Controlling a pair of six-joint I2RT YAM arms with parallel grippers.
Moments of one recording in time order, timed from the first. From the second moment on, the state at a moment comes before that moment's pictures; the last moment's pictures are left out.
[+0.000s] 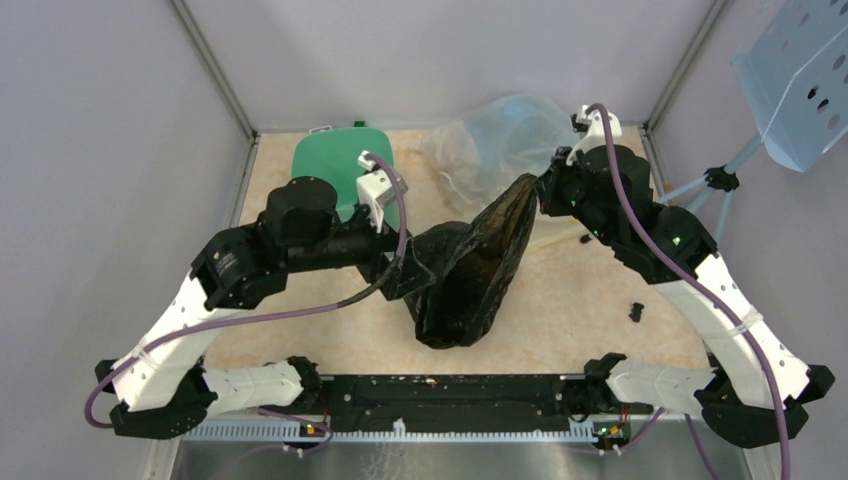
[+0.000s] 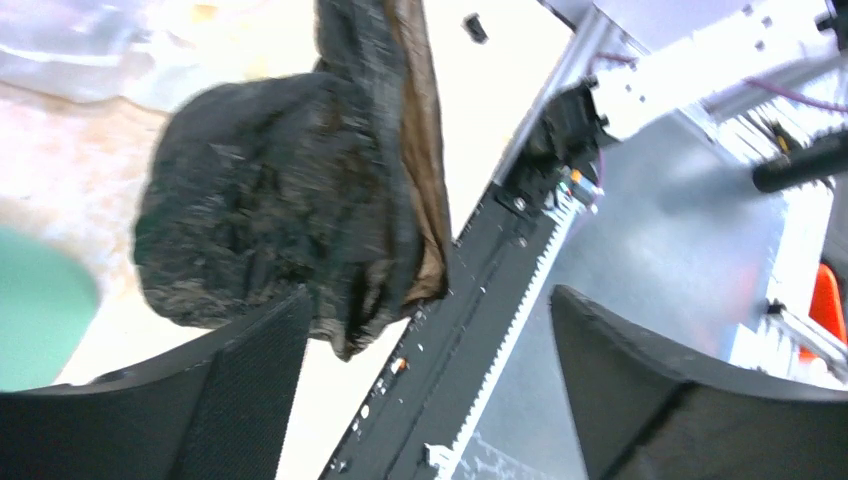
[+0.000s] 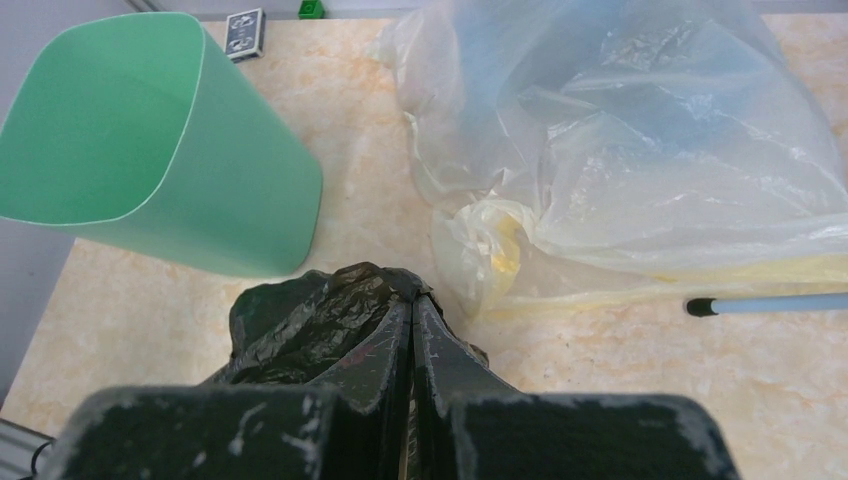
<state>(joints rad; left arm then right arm) -0.93 1.08 1.62 -0.97 0.25 -0.26 0.71 1.09 1.52 -0.81 0.38 0.39</state>
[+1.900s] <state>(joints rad) -1.16 1.21 1.91 -0.57 -0.51 -0.02 0.71 1.21 2.08 -0.62 0.06 0.31</state>
